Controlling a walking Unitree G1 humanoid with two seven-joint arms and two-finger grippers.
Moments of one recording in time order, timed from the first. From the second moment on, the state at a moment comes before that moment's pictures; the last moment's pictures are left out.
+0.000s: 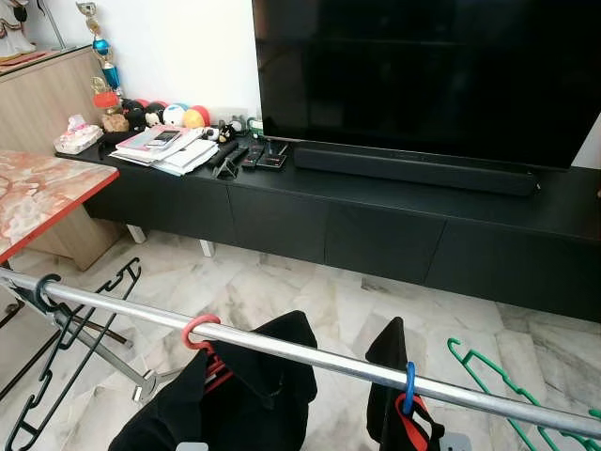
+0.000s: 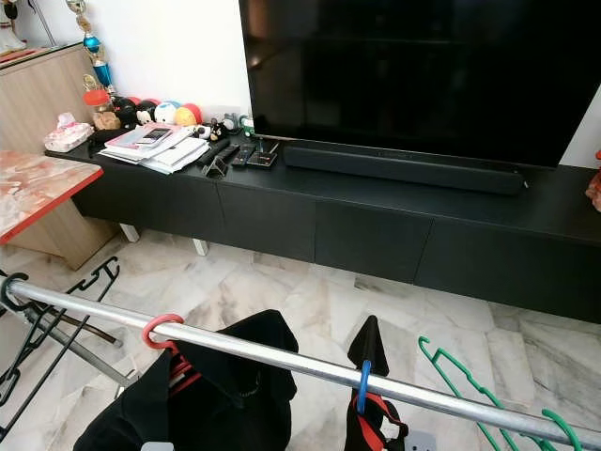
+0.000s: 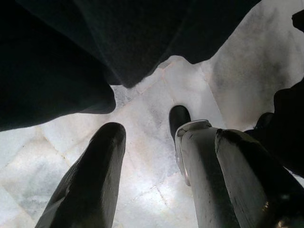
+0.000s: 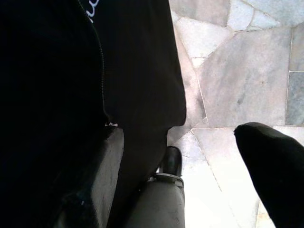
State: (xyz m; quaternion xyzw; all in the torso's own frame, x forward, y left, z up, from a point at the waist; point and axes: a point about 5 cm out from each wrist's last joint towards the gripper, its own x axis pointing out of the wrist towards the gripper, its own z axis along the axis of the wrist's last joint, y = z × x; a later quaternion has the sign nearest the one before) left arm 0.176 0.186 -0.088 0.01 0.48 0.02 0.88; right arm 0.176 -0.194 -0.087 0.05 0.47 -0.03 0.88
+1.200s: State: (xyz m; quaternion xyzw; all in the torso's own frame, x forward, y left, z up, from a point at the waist) left arm 0.190 0.184 -0.082 0.01 0.46 0.01 0.89; right arm 0.176 -0.209 -0.084 0.06 0.45 -0.06 0.89
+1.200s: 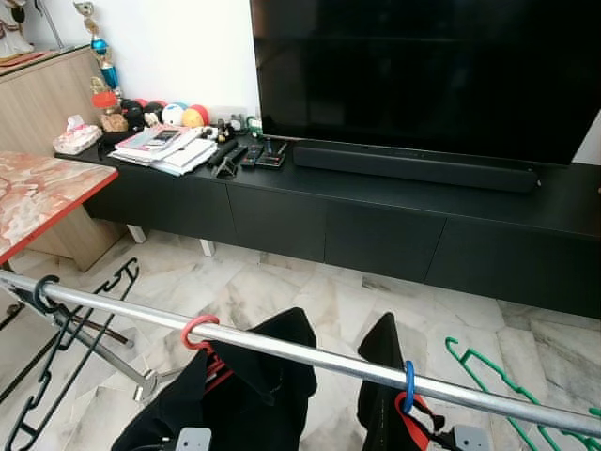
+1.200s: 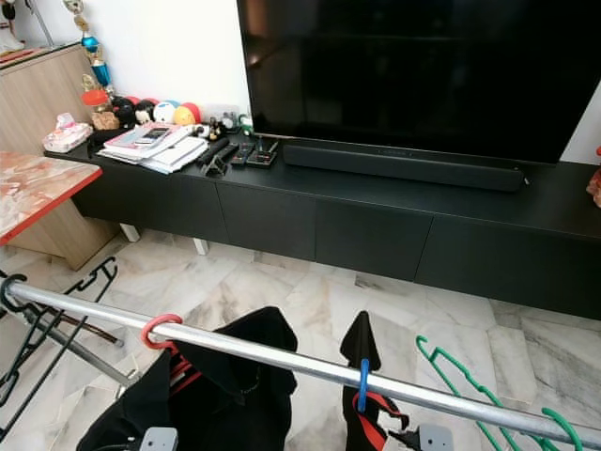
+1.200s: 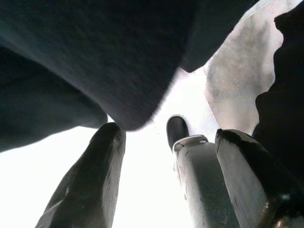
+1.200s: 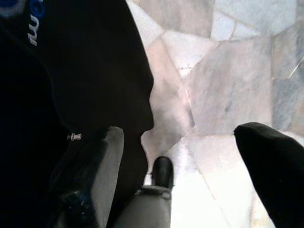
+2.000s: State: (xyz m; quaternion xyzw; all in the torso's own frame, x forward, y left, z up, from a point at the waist) left arm 0.184 0.169 -0.086 0.03 0.47 -0.02 0.88; right arm 0.153 -0.218 -0.091 0.09 0.46 -0.09 0.88
